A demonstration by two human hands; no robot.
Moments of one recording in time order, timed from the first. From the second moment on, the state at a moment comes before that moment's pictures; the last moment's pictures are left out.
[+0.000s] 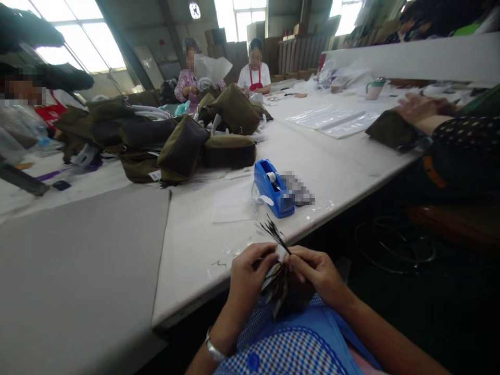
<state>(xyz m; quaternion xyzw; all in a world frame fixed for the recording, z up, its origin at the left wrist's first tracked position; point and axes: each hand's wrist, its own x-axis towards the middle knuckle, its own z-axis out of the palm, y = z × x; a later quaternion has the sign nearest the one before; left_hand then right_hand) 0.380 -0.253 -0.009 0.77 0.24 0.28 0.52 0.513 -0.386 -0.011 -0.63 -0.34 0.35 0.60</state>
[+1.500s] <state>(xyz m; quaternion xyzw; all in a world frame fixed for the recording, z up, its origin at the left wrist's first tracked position) 0.389 -0.274 -0.042 0.64 0.31 0.21 0.67 0.512 -0.384 -0.046 -0.66 -0.48 0.15 0.56</state>
